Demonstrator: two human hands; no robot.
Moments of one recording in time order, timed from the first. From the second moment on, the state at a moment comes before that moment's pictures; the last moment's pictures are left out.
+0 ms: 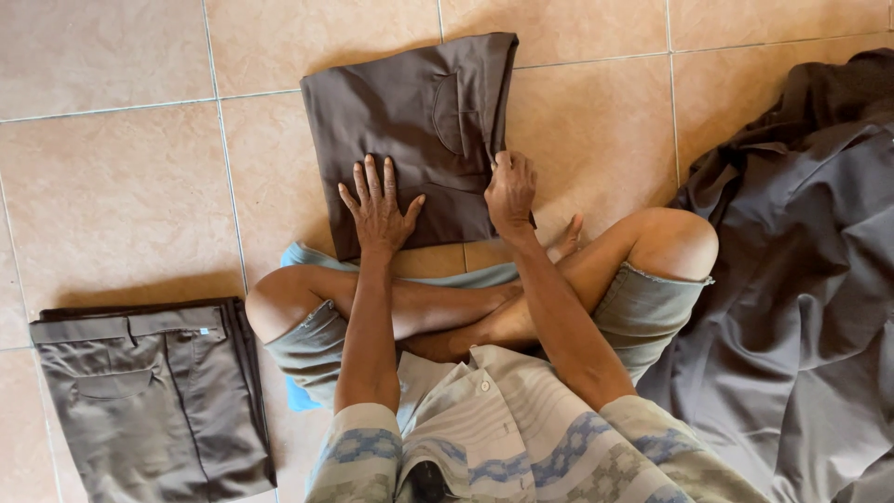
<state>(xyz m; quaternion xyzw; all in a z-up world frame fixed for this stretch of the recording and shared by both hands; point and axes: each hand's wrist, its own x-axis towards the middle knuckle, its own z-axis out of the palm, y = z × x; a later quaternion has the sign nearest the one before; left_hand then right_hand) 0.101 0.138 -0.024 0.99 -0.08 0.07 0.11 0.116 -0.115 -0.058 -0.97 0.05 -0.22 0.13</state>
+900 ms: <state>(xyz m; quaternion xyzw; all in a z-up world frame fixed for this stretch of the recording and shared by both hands) 0.100 0.147 -0.026 0.99 -0.06 0.04 0.15 0.114 -0.125 -0.063 -0.99 0.09 -0.08 0.09</state>
